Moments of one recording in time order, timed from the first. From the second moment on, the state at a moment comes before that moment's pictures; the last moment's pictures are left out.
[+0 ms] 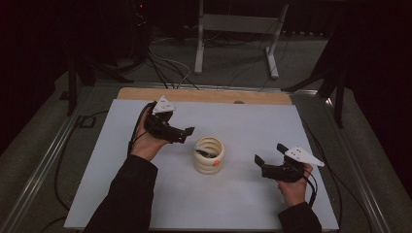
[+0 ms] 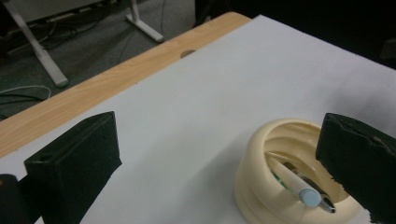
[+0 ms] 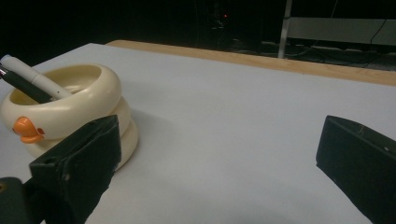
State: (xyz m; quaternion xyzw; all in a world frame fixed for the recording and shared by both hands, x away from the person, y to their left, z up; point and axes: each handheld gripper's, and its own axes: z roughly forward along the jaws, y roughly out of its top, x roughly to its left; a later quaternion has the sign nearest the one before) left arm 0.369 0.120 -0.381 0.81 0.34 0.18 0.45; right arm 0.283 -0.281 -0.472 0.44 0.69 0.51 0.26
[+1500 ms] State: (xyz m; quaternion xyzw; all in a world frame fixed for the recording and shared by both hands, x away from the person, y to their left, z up) left arm 0.345 0.194 -0.409 0.73 0.40 0.25 0.49; right arm 0.282 -0.282 -0.471 0.44 0.69 0.51 0.26
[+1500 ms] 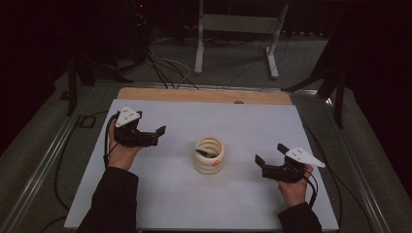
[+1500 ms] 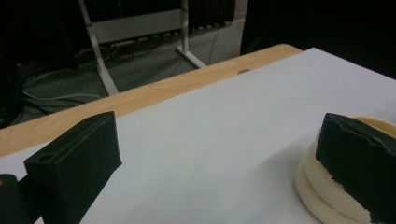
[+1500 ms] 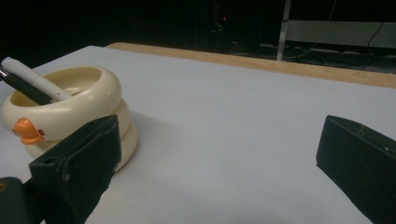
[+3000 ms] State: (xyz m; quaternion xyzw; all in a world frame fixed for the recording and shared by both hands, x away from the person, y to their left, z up) left arm 0.286 0.256 -0.458 0.71 0.44 0.27 0.49; right arm 0.272 -0.284 -0.469 0.44 0.68 0.52 0.26
